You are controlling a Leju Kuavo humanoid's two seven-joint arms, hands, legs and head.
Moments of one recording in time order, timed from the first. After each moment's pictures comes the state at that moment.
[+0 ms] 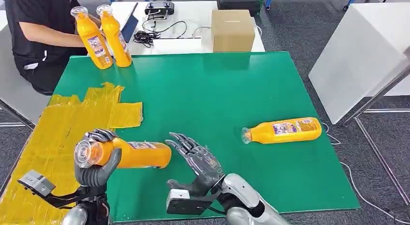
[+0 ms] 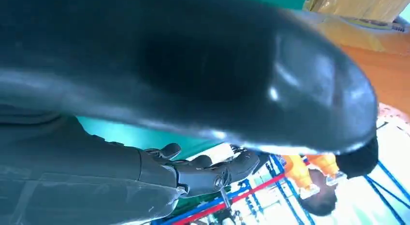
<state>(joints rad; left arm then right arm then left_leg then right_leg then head) 0.10 -0.13 -0.13 -1.73 0.20 0.00 -0.51 -0.23 -0.09 0.82 -1.53 0.64 -0.12 -0.04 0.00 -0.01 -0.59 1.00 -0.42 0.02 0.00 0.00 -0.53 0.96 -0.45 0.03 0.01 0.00</state>
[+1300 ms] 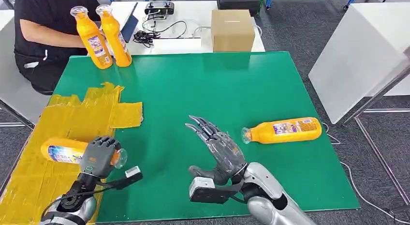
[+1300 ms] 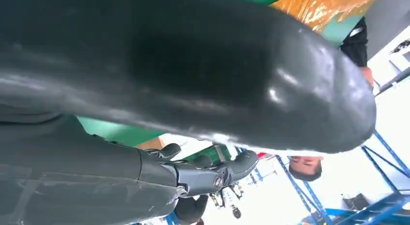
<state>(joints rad) -0.17 0.15 -0.21 -1.07 -1.36 0.63 -0.13 -0.22 -0.18 0.69 -1.69 0.60 -0.07 -0.09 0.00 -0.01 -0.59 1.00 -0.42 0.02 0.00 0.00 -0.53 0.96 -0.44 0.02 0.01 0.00</state>
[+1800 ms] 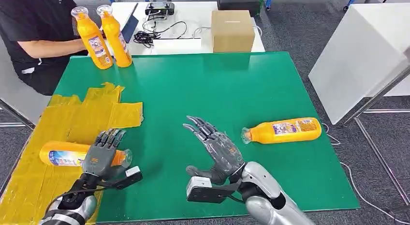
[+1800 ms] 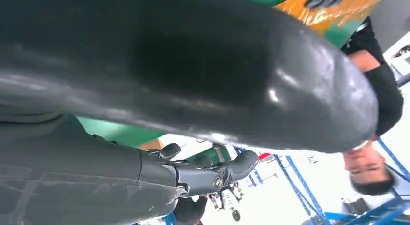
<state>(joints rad) -0.21 0.16 -0.25 -0.98 -1.25 0.53 -0.18 -0.22 -0.17 0.70 -1.68 0.61 -0.05 -0.07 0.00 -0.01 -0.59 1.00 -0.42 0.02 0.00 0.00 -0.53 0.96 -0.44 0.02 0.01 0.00</state>
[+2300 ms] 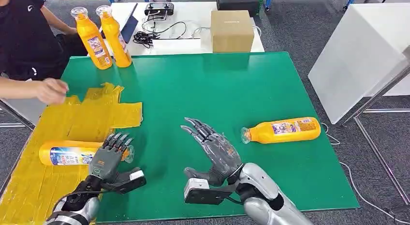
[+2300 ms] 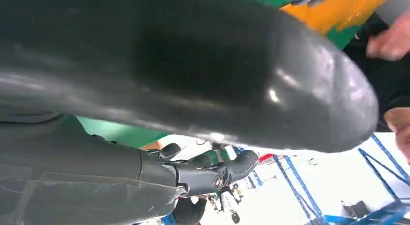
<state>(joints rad) -0.20 0.15 -0.27 -0.98 -1.23 0.52 -0.19 -0.22 -0.17 0.71 -1.67 0.62 -0.05 -0.06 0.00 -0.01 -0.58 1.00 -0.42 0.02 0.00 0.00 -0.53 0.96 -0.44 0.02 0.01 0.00</state>
